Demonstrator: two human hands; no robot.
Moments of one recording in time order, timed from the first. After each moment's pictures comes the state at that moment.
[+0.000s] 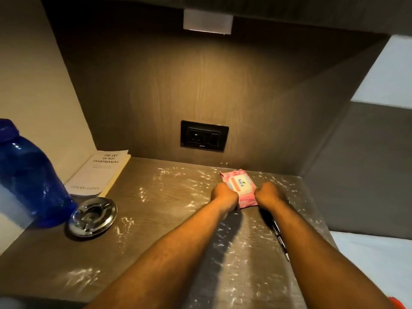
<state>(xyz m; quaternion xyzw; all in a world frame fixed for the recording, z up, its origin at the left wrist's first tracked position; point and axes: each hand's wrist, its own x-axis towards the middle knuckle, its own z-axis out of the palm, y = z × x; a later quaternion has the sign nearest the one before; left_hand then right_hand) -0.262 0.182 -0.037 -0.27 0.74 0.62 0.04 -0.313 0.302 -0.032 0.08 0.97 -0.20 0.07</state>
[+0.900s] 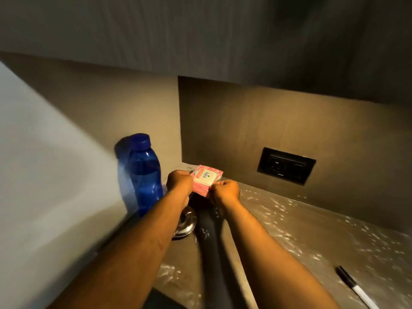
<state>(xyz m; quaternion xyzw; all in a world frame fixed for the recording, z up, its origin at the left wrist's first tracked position) -0.170 -0.097 0.015 -0.49 0.58 0.60 -0.24 -0.235 -0.005 -0.019 -0.03 0.75 -0.62 0.22</state>
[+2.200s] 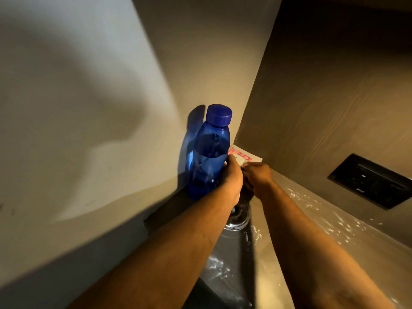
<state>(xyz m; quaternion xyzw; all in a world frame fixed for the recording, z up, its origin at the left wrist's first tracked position) -0.156 -0.125 -0.011 -0.46 0.39 0.76 -0.24 -0.244 -0.096 -0.035 -0.10 0.80 -0.51 0.29</state>
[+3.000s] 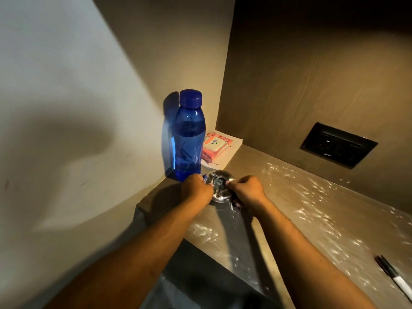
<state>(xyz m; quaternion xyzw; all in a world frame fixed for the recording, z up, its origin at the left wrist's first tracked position) -0.063 -0.090 -0.044 -0.48 0.73 0.46 -0.13 -0.171 0.007 -0.045 -0.14 0.82 -0.46 0.31</state>
